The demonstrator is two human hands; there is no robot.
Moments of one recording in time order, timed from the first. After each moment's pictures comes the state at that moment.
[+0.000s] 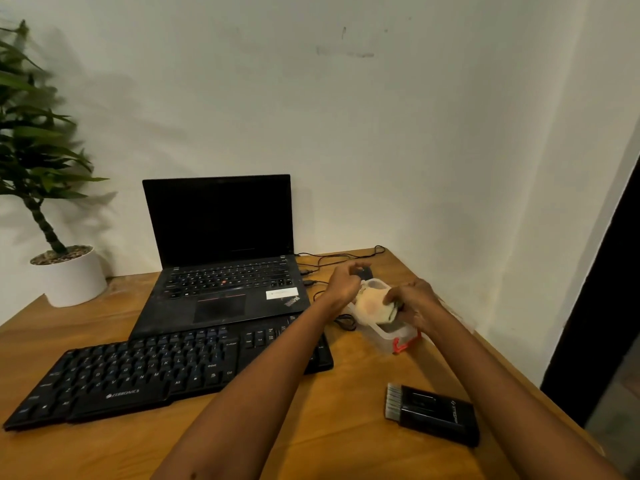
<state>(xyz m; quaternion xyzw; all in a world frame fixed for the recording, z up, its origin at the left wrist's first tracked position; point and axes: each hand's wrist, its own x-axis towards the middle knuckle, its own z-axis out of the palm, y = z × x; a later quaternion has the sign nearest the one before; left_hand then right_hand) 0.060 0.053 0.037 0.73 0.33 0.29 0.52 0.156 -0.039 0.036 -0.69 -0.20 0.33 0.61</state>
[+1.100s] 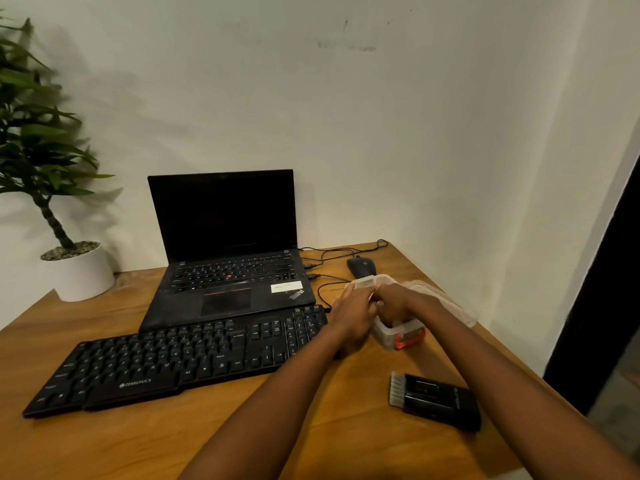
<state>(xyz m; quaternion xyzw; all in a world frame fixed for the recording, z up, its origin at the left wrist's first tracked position) 0.045 0.028 -0.014 0.88 0.31 0.21 0.29 0.147 -0.025 0.032 -0.81 -0.57 0.15 0.00</state>
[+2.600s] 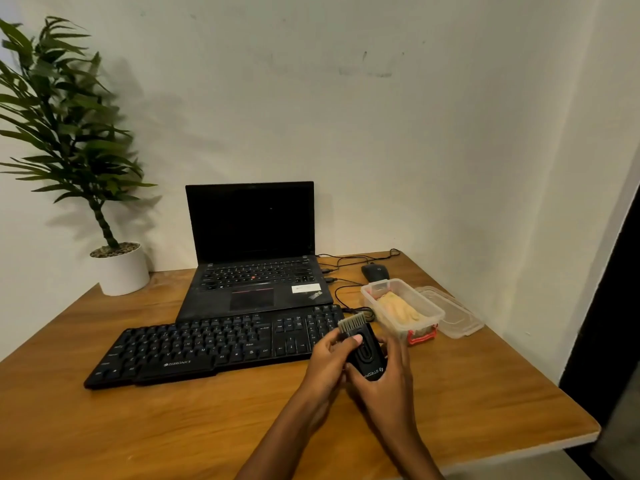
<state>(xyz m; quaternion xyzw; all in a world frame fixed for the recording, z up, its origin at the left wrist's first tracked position) -0.073 -0.058 -0.019 0.52 0.30 0.35 0.72 0.005 -0.117 -0.049 -0.70 -0.43 0.00 0.57</state>
